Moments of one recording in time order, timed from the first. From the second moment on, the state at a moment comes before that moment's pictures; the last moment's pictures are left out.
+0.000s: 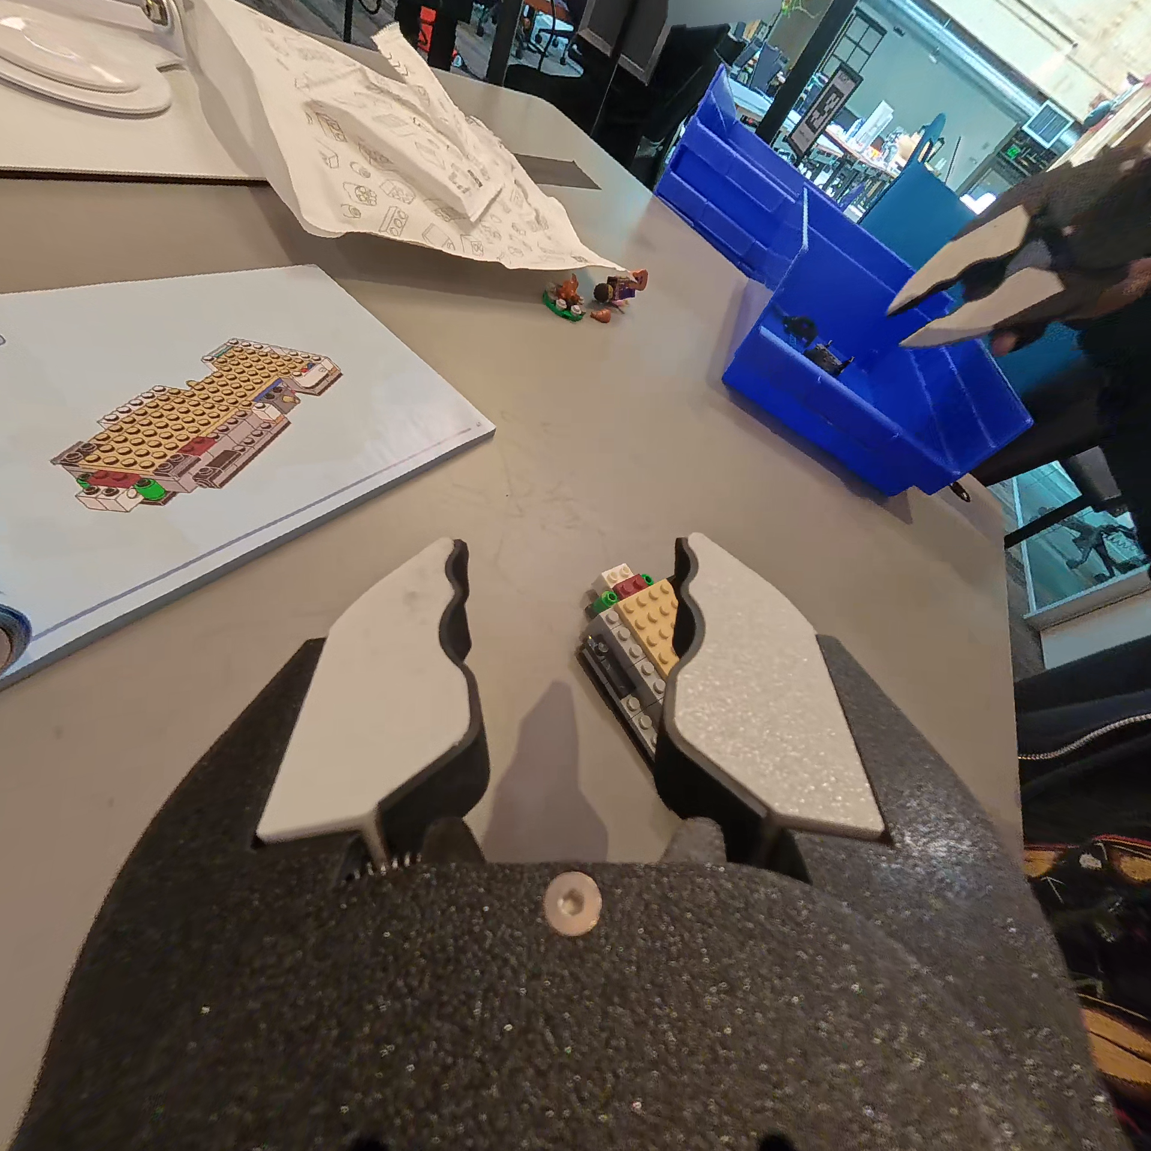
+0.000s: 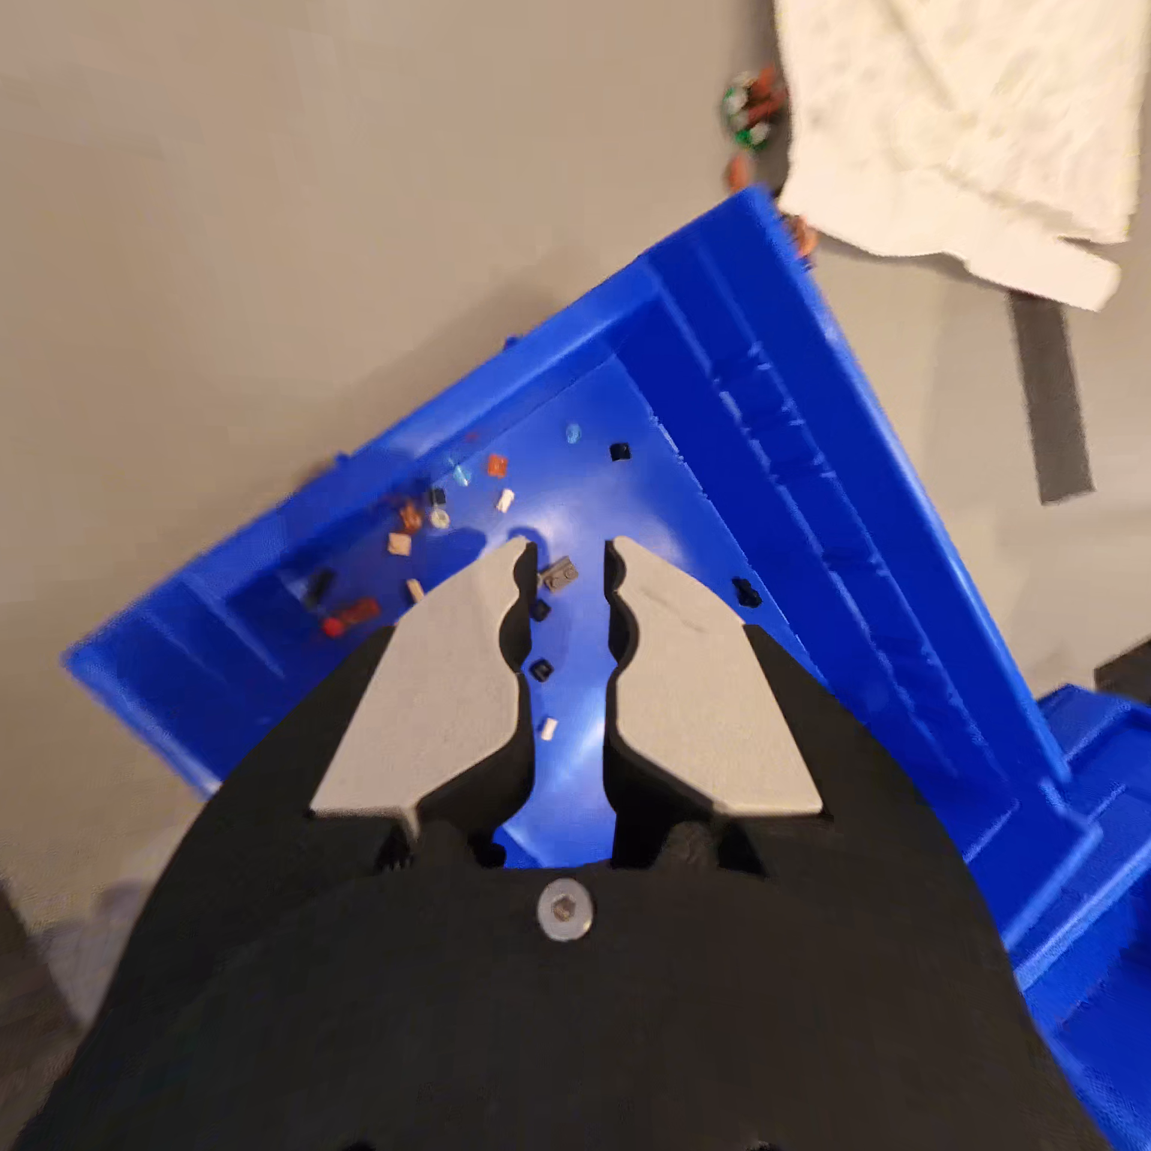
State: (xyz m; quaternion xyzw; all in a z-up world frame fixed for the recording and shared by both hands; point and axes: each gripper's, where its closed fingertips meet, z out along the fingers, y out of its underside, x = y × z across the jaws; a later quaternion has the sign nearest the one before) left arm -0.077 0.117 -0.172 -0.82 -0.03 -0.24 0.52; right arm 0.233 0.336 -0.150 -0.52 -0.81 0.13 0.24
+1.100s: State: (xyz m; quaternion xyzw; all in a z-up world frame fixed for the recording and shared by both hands) left arm -0.081 0.117 -0.172 -0.81 -0.05 -0.26 0.52; right arm 0.206 0.321 -0.164 -0.47 -0.85 0.14 0.20
